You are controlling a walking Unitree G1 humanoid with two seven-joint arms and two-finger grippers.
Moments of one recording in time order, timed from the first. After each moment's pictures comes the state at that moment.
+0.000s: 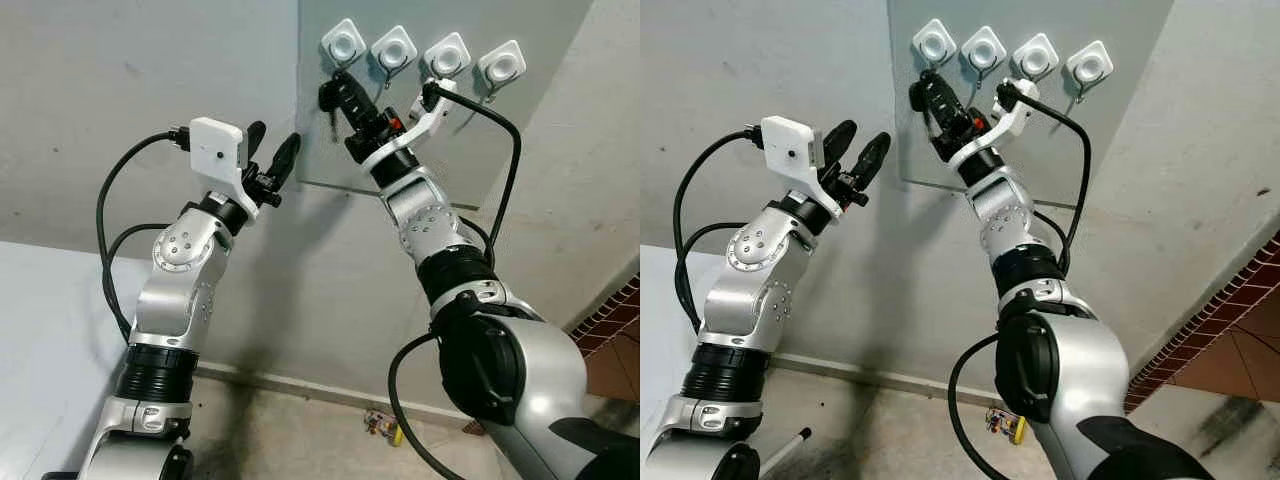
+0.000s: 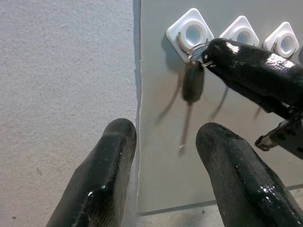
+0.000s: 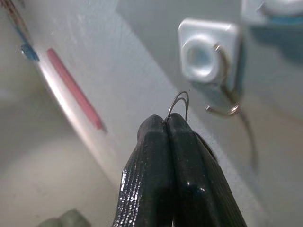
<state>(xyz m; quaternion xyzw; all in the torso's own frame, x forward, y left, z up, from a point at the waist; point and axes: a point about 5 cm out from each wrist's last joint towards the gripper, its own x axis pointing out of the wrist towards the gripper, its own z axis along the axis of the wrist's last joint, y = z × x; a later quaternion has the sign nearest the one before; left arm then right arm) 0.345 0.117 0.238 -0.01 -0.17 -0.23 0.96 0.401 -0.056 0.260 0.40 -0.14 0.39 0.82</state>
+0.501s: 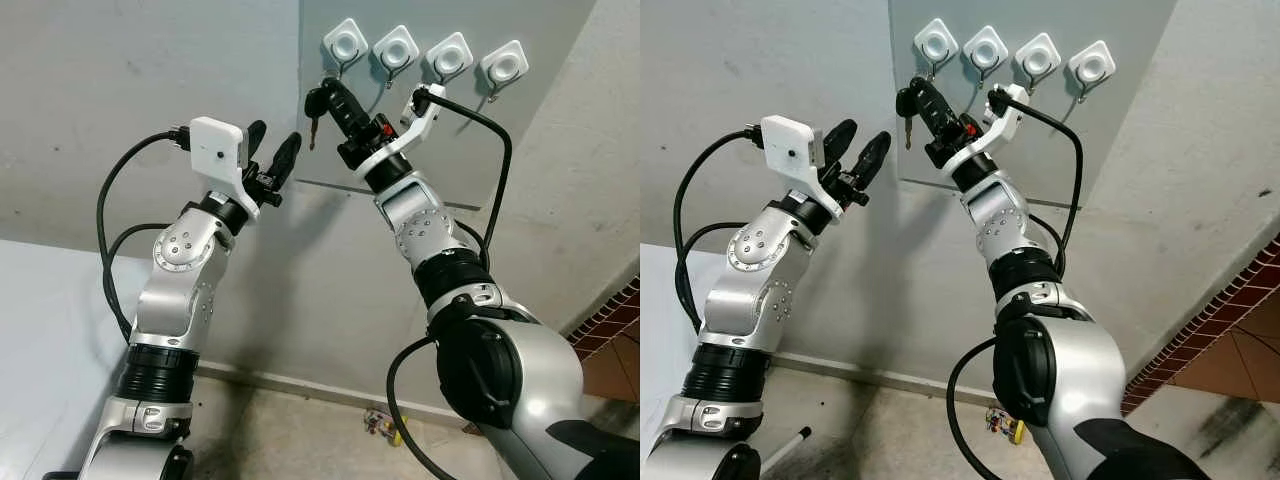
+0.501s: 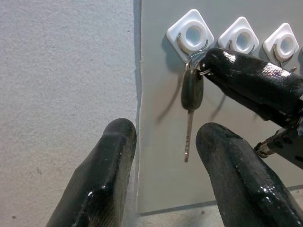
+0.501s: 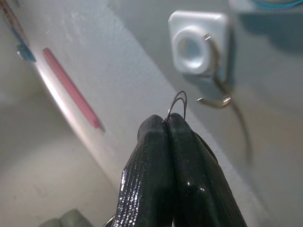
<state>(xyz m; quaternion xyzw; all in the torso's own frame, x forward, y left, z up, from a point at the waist) 0.345 0.116 0.238 -0.01 -0.17 -0.23 0.96 0.402 -0.060 0.256 0.41 -0.13 0.38 0.82</state>
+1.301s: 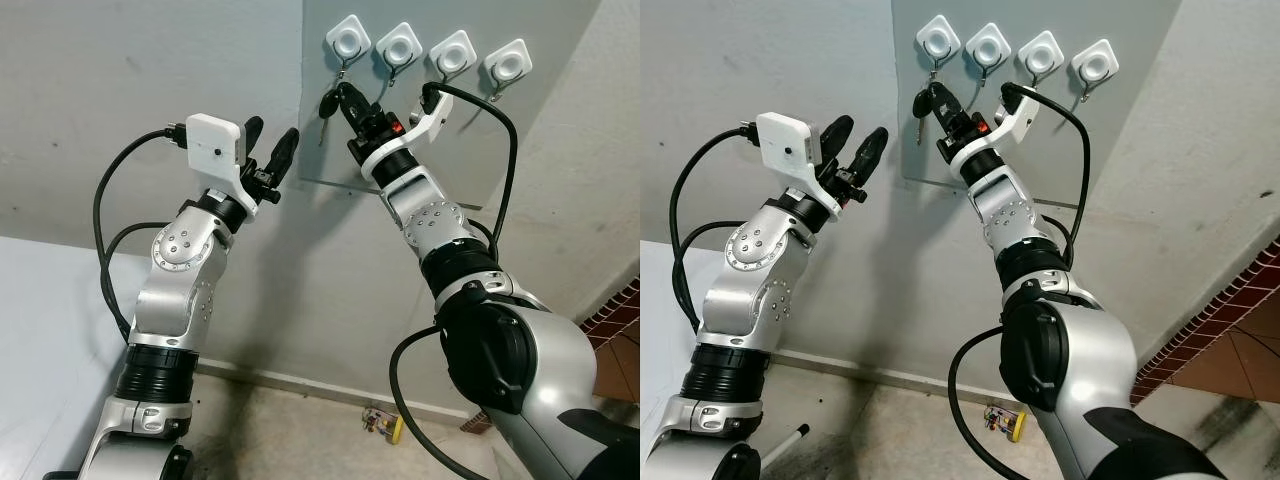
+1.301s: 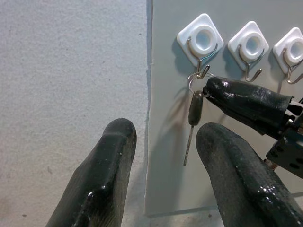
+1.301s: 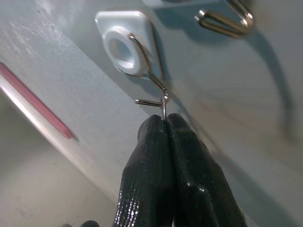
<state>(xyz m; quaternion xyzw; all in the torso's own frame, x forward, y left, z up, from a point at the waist) 0.344 0.118 0.243 -0.01 -0.18 -0.22 0.96 0.410 -0.066 0.253 0.45 -0.09 0.32 0.83</state>
